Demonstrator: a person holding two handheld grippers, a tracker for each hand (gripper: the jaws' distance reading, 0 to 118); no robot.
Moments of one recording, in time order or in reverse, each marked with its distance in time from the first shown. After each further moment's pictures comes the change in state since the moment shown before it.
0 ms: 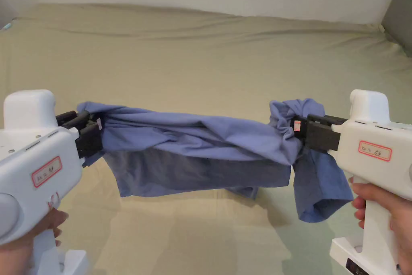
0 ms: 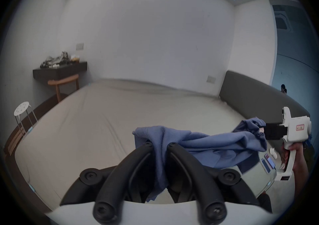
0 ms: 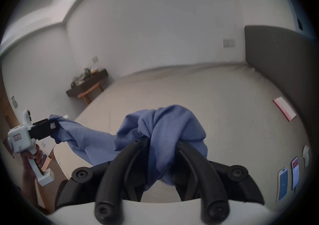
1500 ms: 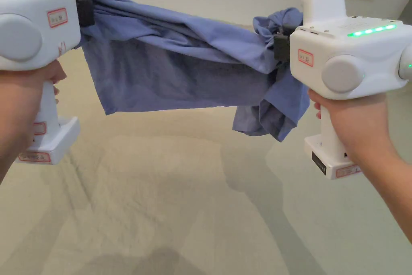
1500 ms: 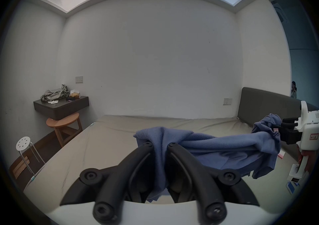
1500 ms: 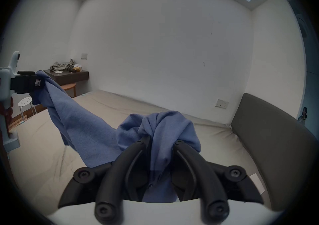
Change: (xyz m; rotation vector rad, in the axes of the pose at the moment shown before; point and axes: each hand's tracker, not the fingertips) left arm -0.030 0.143 -0.220 0.155 0.099 -0.117; right arm -0.032 0.147 -0.201 0.175 -0.252 0.395
